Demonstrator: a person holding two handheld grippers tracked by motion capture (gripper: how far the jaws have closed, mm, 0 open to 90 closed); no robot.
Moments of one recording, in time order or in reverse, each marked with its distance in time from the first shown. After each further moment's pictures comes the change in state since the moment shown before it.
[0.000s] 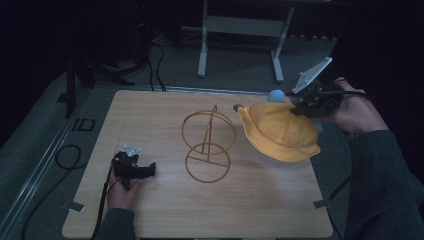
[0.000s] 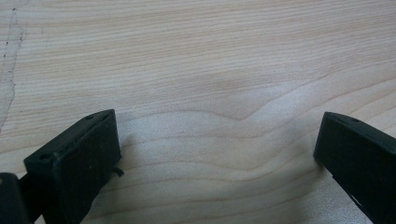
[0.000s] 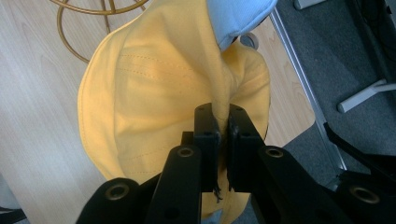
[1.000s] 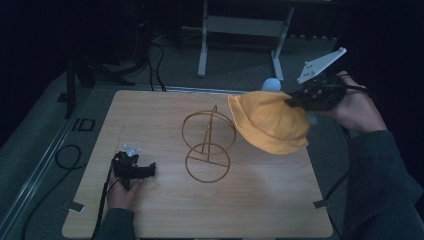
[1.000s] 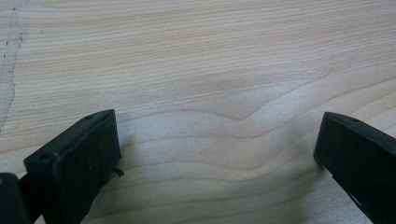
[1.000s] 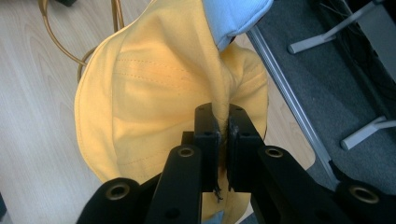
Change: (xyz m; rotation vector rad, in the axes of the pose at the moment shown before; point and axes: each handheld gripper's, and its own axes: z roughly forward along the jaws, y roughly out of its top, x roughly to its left) left arm 0.000 0.000 0.000 0.001 0.000 0.001; right arm 0.000 0.009 -0.018 -0.191 0.013 0.018
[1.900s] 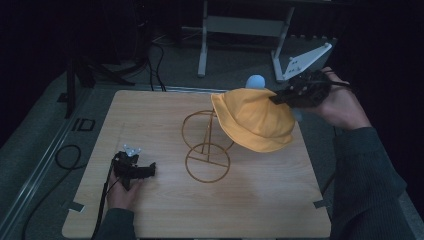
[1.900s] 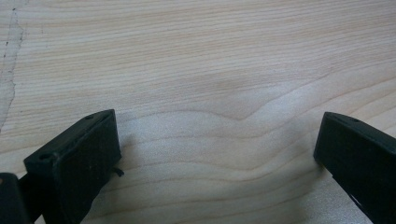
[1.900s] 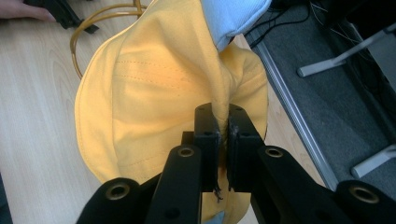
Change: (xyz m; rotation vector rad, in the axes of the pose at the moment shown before) left arm 0.000 0.000 0.000 0.000 0.000 0.000; right arm 0.012 0.029 0.009 -0.065 0.043 -0.042
